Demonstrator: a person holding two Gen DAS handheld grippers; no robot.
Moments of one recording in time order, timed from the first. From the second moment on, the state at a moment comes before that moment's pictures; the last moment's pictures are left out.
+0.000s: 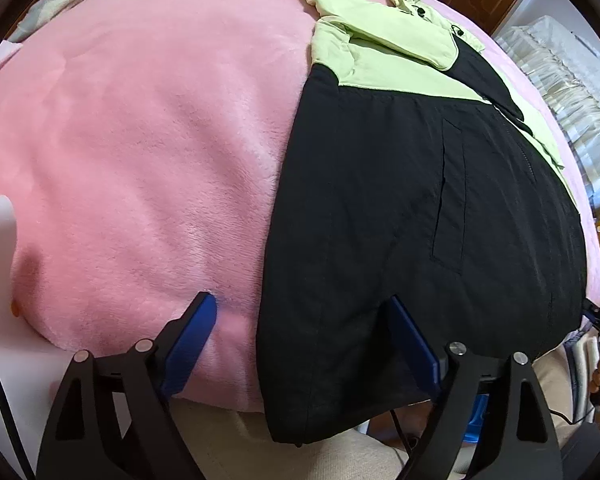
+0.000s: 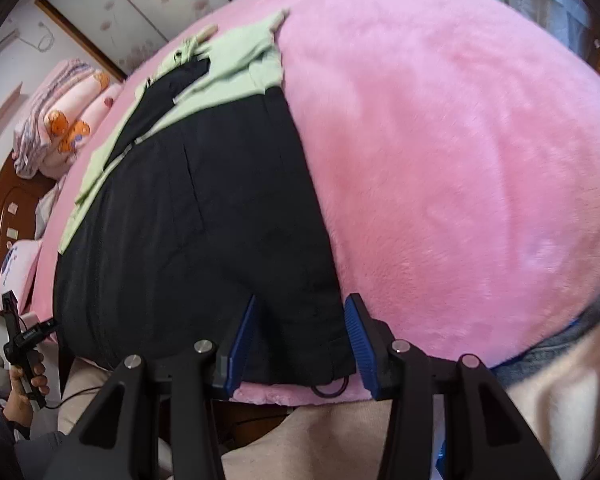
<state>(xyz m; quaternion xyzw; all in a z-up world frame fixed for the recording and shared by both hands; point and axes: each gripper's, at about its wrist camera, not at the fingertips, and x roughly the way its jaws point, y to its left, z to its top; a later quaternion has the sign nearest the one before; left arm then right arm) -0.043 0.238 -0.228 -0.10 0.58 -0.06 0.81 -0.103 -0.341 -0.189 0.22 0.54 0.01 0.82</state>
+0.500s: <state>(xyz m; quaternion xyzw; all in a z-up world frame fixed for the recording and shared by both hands) -0.038 0.230 -0.240 -0.07 0.58 -0.09 0.81 -0.092 -0.339 -0.198 0.18 0.55 0.03 0.81</state>
